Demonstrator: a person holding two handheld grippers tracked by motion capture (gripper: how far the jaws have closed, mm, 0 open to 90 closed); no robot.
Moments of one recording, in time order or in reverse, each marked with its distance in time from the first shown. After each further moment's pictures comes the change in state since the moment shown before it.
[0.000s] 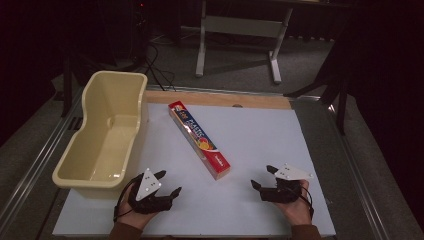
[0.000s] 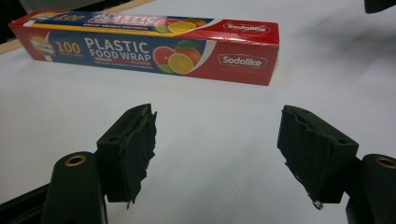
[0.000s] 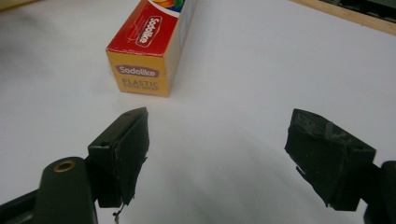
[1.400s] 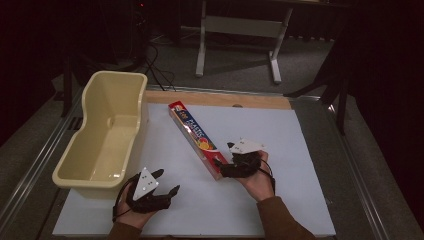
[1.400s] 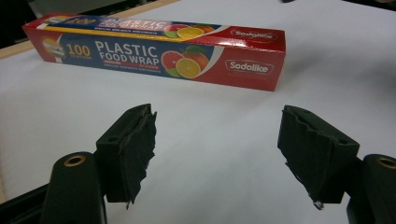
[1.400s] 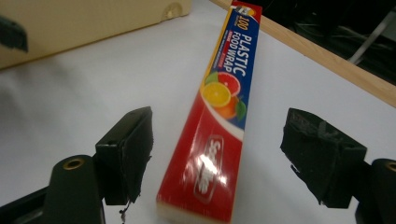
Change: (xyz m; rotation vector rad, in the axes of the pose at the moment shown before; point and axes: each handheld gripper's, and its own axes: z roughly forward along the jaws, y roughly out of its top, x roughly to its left) left arm 0.003 0.000 -0.003 -0.022 0.015 -0.021; right arm 0.049 0.097 0.075 -0.009 0.079 -0.132
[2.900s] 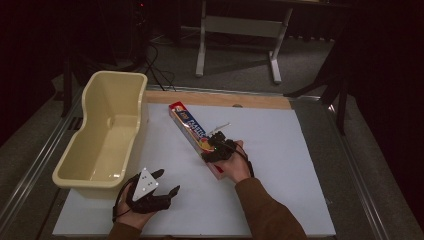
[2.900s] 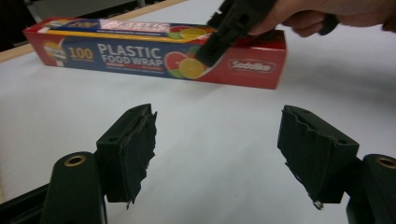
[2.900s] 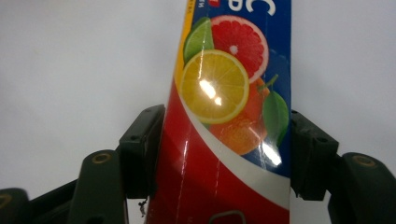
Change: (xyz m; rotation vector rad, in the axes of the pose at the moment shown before) left arm 0.000 0.000 -0.001 -0.008 -0.002 0.007; right arm -0.015 0.014 0.101 0.400 0.003 0.165
